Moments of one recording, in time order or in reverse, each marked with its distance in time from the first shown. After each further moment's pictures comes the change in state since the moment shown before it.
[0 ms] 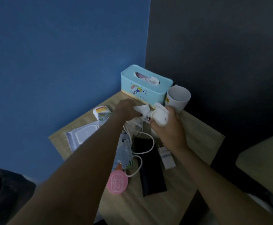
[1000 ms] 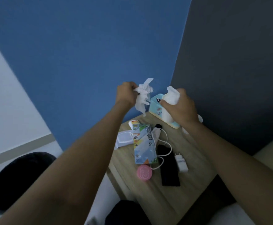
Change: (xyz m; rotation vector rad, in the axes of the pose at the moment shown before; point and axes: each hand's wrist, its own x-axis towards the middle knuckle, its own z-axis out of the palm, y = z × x) left_hand -0.139 -0.006 -0.175 -0.340 0.649 0.009; right_hand -0.017 -0.193 -0.058 -0.103 0.008 -0.153
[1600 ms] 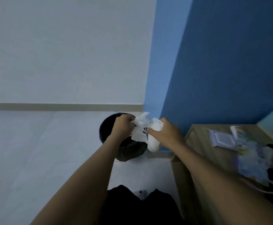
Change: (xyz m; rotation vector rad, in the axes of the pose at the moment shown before) left_hand -0.228 -0.288 -0.227 0.138 0.112 -0.548; right_hand -0.233 -0.163 0.260 -0.191 -0.775 -0.307
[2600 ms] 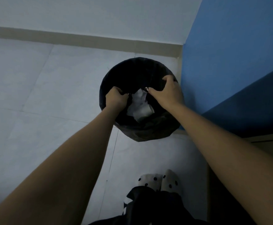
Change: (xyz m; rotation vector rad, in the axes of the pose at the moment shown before) left_hand 0.164 -0.240 0.126 -0.086 0.137 -0.647; right_hand 0.250 0.042 0.253 0.078 -0.171 -0.091
